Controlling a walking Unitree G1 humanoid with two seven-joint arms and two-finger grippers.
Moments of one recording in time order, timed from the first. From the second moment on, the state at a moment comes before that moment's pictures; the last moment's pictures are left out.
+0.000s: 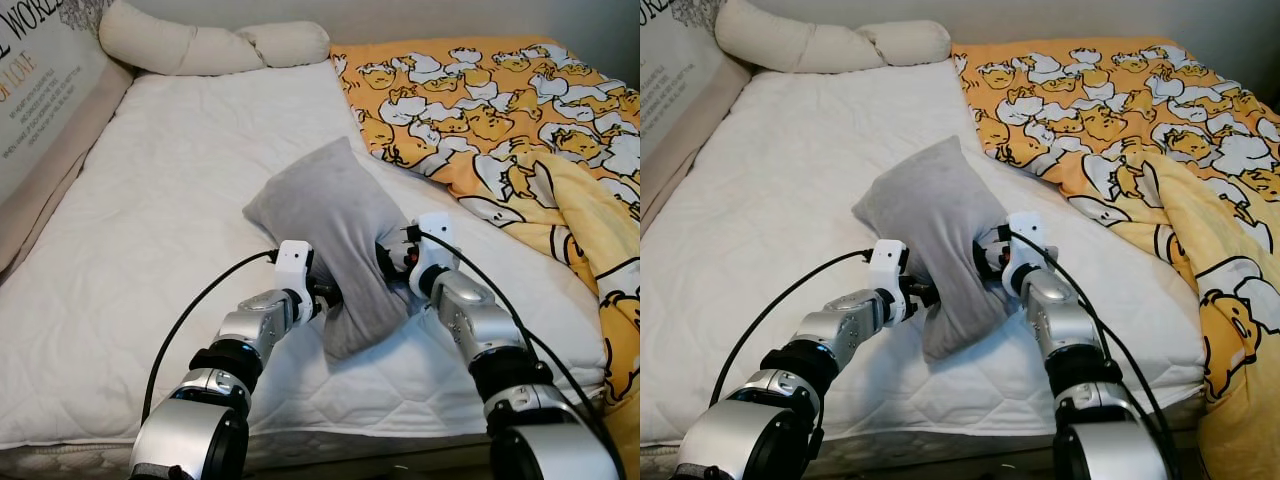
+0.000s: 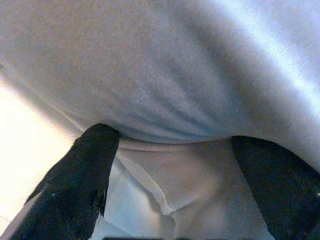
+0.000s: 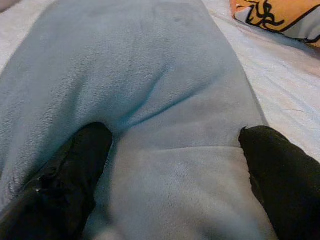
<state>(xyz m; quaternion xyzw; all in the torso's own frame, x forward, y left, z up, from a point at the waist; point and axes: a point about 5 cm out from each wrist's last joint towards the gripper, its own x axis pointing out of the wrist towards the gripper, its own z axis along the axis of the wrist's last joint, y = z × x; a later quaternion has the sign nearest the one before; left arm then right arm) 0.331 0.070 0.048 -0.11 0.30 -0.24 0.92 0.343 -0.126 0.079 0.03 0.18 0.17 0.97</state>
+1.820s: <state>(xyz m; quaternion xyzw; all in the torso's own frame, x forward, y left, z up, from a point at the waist) 0.278 0.181 0.123 -0.07 0.16 -0.23 0.96 0.270 -0.186 0.093 0.08 0.27 0.18 0.94</state>
